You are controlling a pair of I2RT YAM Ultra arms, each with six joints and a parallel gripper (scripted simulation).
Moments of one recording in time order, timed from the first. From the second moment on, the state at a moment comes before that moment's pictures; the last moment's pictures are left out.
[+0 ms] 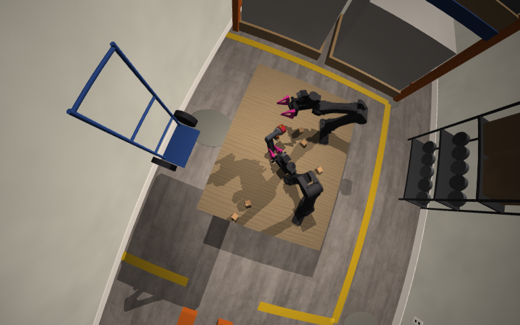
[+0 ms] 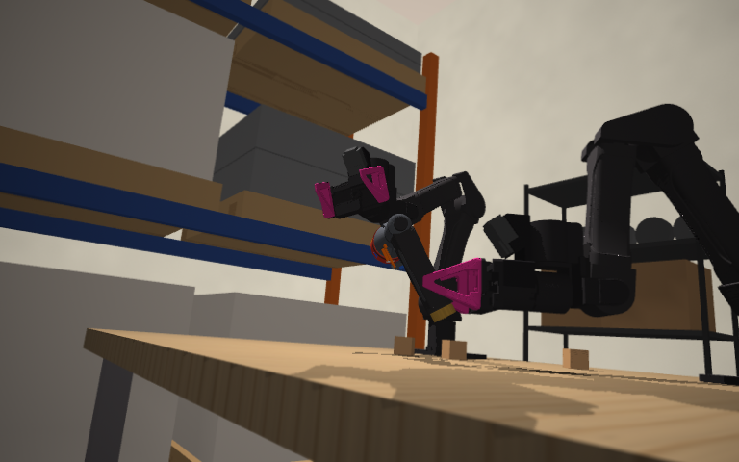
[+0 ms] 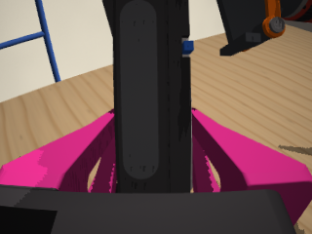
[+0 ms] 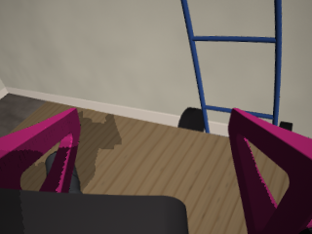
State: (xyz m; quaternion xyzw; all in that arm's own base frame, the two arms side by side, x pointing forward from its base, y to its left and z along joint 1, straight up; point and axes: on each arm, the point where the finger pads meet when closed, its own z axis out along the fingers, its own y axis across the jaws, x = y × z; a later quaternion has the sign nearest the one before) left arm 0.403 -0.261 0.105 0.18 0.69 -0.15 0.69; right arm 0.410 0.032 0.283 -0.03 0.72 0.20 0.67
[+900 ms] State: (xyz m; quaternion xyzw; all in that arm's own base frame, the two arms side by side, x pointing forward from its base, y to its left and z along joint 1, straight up) left arm 0.403 -0.261 0.105 0.18 0.69 -0.15 0.69; right arm 0.323 0.069 0.173 -0.08 0.70 0.43 0.57
